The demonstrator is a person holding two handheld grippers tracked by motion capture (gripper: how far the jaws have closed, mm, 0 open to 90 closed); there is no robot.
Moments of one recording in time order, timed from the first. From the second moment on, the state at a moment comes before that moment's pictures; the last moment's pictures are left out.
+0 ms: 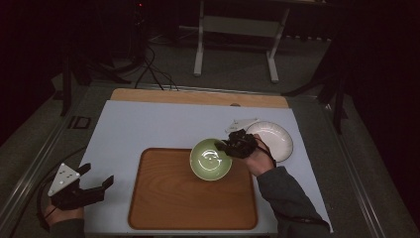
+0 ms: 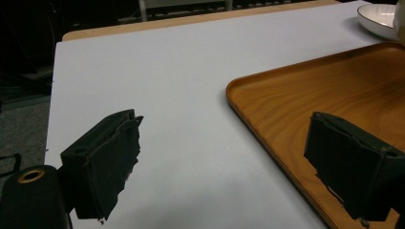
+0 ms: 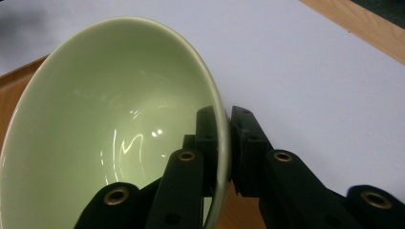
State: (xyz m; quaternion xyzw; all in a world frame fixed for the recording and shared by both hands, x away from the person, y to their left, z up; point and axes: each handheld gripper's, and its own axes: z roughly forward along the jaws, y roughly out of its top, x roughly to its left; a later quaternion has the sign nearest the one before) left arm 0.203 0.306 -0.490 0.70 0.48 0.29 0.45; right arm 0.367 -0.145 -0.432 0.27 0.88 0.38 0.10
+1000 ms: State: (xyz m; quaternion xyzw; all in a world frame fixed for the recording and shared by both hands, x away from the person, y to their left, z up) left arm 0.203 0.306 -0.490 0.70 0.48 0.29 0.45; right arm 0.361 -0.132 -0.442 0.25 0.89 0.38 0.08
